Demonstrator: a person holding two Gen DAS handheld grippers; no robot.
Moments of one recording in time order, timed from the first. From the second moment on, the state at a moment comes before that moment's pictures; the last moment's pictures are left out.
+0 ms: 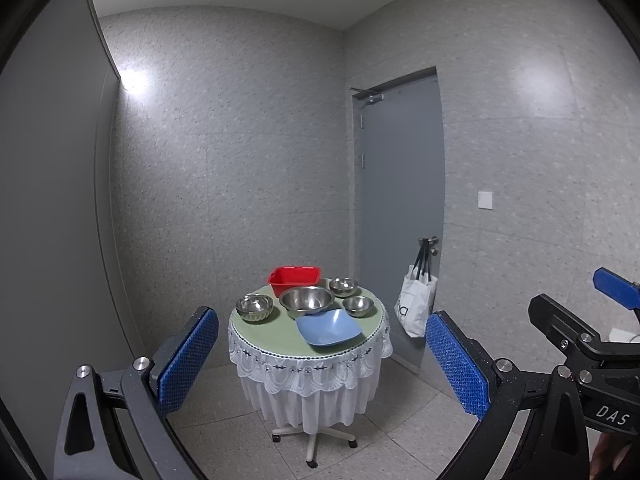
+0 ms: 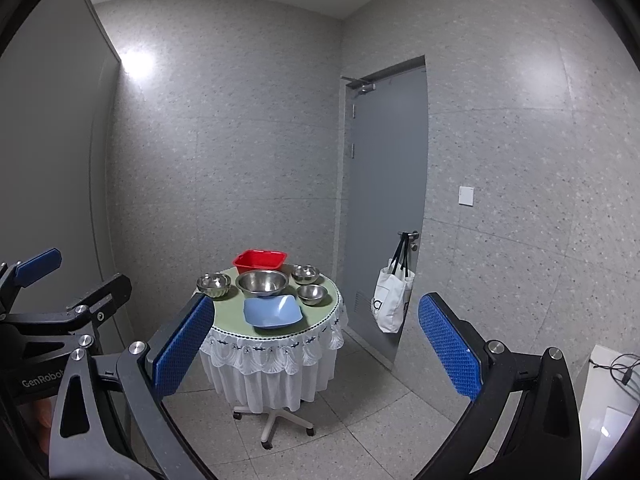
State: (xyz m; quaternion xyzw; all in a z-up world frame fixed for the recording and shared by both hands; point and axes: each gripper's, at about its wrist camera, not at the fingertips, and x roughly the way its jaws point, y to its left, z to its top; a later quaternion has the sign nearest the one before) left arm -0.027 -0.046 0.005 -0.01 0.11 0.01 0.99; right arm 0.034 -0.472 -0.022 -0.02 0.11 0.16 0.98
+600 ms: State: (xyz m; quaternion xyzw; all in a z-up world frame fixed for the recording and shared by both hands) left arm -0.031 -0.059 0.001 0.00 0.11 0.02 0.99; right arm 0.034 -0.483 -0.023 -0.02 0.11 0.16 0.98
